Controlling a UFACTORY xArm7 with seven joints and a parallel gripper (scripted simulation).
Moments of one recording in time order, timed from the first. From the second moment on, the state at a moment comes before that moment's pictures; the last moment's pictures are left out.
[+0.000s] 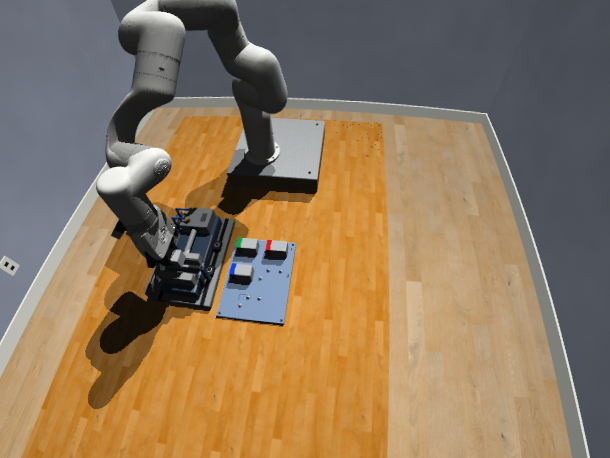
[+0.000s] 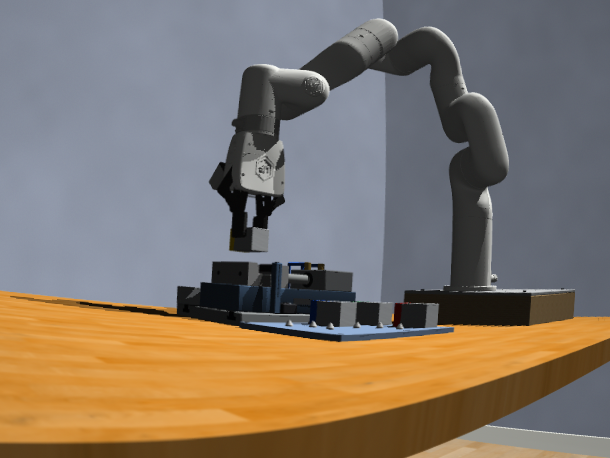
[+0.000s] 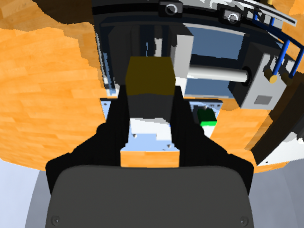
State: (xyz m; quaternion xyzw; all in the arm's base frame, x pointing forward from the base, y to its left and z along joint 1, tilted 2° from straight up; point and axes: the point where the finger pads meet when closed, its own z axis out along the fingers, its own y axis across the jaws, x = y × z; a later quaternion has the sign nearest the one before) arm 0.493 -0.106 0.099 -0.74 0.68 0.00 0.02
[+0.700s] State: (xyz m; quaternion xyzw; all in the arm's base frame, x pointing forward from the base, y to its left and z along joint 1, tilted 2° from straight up) arm 0.493 -0.106 0.078 -0.74 0.68 0.00 0.02
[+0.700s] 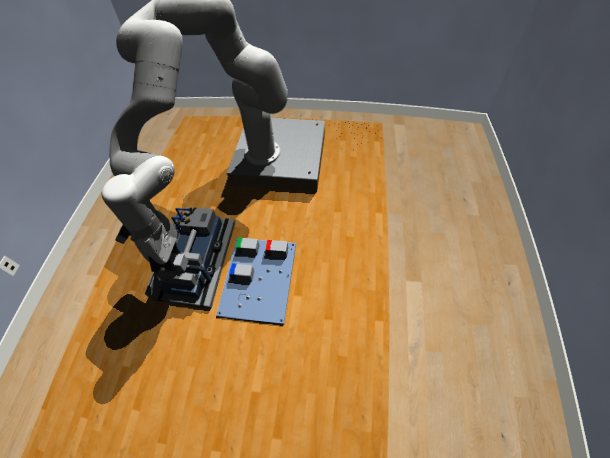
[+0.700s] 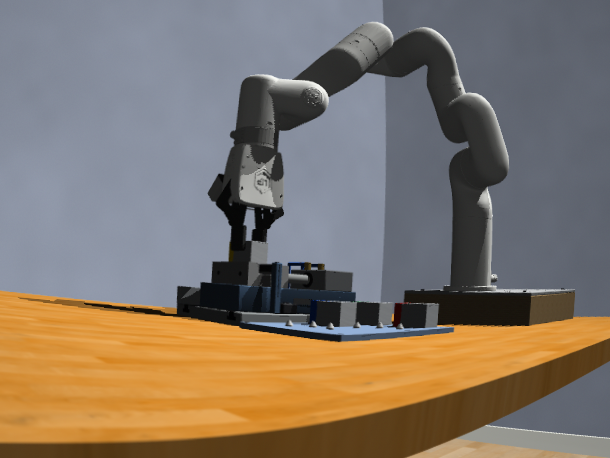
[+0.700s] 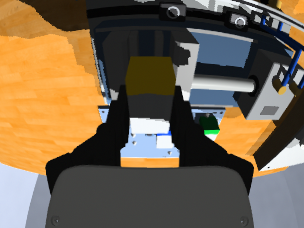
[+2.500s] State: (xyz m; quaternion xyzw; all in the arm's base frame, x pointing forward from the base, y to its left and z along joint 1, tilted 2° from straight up) arm 0.493 -0.106 0.082 -0.74 0.68 0.00 0.02
